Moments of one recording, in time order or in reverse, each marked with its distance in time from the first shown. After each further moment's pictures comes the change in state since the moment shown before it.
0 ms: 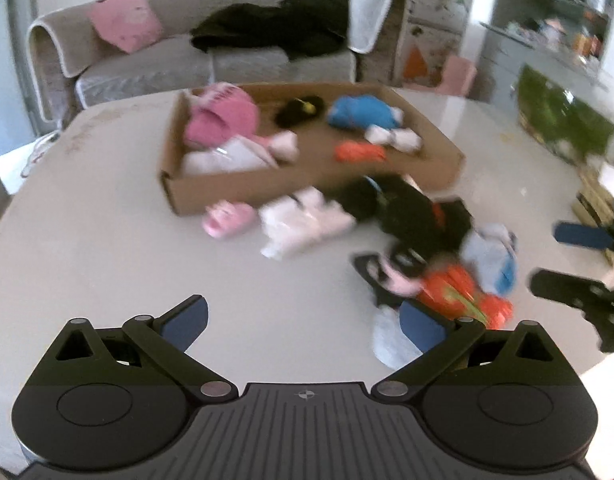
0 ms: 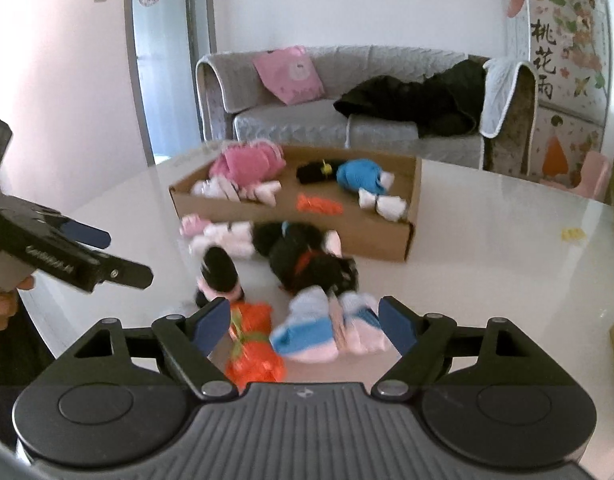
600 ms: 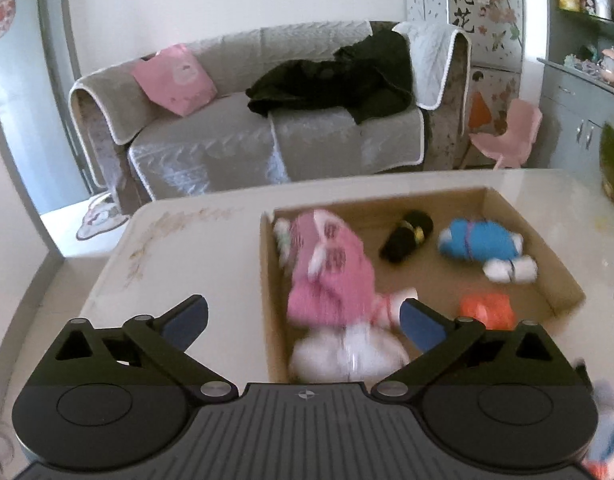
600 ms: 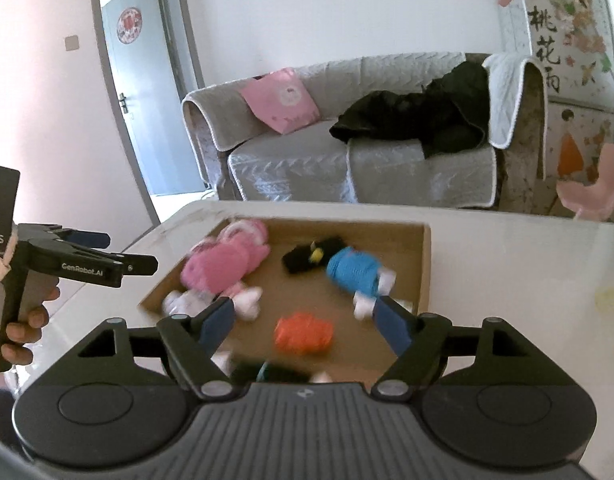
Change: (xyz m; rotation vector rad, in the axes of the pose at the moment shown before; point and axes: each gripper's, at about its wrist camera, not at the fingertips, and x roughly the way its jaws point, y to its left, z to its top) left arm 0.025 0.067 0.119 0.015 -0.140 0.201; right arm 0.029 -0.026 0.079 0.125 -0.045 0.067
